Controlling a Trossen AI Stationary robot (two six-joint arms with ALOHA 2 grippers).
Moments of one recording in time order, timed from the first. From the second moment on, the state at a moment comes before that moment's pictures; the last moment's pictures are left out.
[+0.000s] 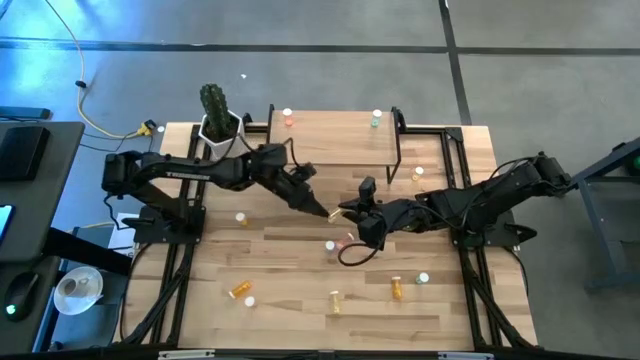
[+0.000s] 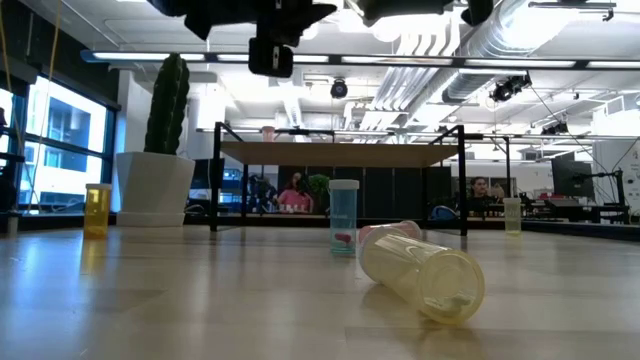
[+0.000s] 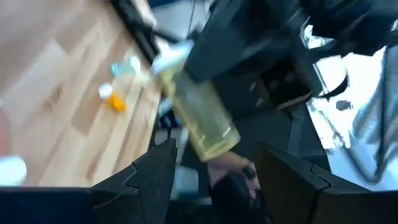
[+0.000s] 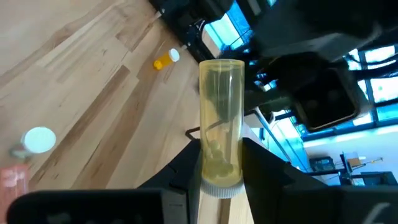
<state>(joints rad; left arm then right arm) 0.26 1.48 1.00 0.23 0.67 -1.16 0.29 1.35 1.05 -0.16 0.52 -0.79</state>
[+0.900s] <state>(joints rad) 0.20 1.56 1.00 0.21 0.70 -1.19 0.41 1.47 1.05 -0.10 0.60 -0.86</state>
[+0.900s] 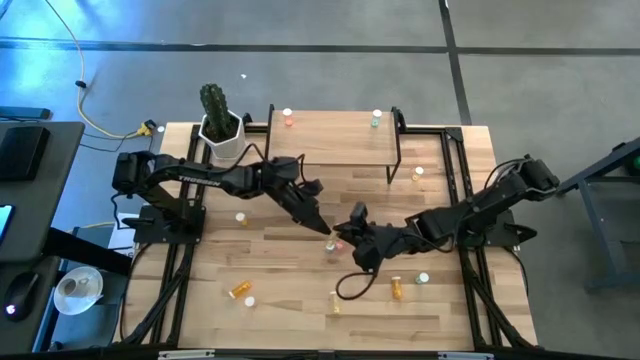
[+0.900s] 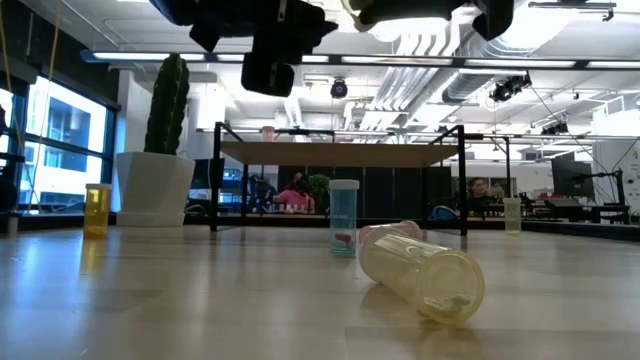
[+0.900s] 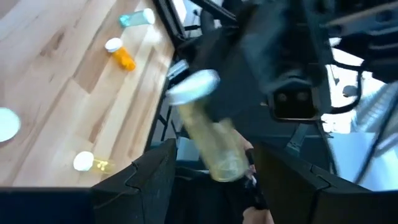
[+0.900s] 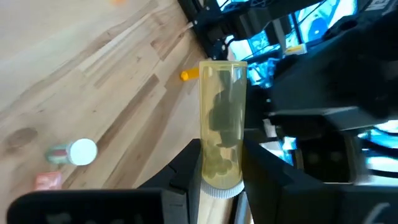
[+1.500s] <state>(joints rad) 0.17 1.56 1.00 0.24 0.55 -1.25 0.36 1.47 1.05 -0.08 0.65 -1.00</state>
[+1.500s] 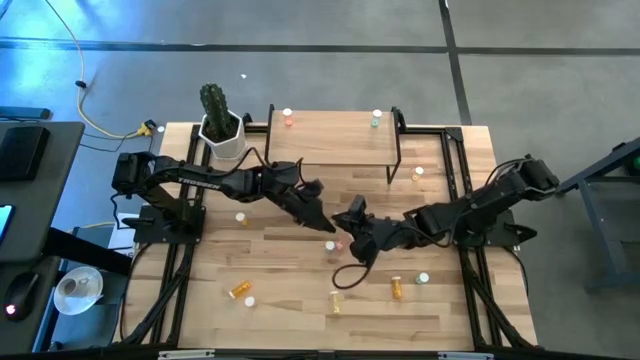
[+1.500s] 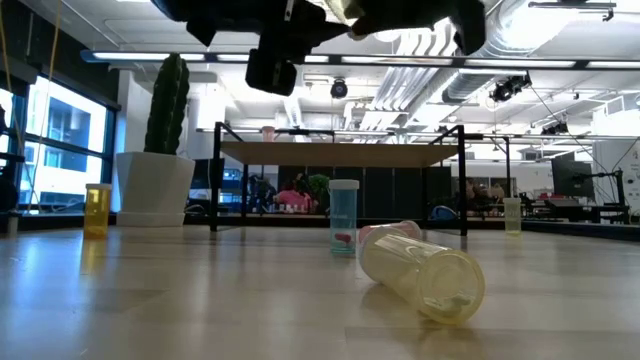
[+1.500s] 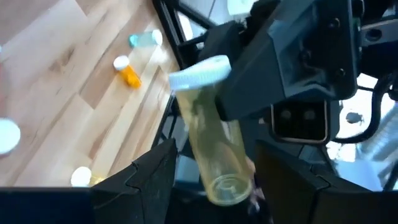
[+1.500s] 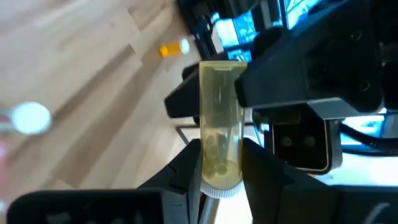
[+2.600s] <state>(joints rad) 0.19 1.56 1.00 0.24 0.50 -1.24 0.33 1.47 1.05 -0.09 0.72 -1.11</state>
